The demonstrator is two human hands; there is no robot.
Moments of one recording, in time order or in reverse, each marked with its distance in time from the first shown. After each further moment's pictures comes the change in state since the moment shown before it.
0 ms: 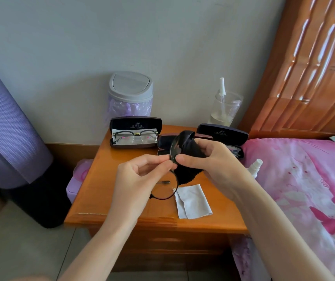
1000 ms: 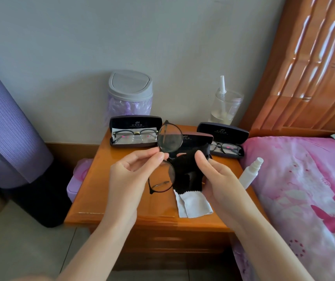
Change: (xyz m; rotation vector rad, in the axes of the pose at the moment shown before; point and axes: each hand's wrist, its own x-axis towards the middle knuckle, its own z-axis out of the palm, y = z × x) left_hand 0.002 0.002 0.001 -0.186 0.168 -0.122; right_hand -0.031 0.027 0.017 0.265 0.089 0.109
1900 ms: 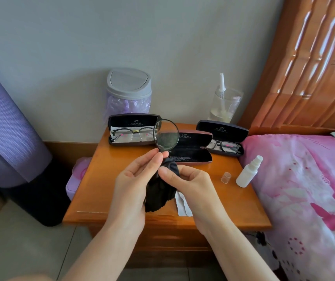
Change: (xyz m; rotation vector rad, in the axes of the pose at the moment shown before) left_hand -0.007 -0.009 0.001 -0.222 -0.051 -0.271; right_hand -0.002 0.013 0.034 0.018 0.009 -0.028
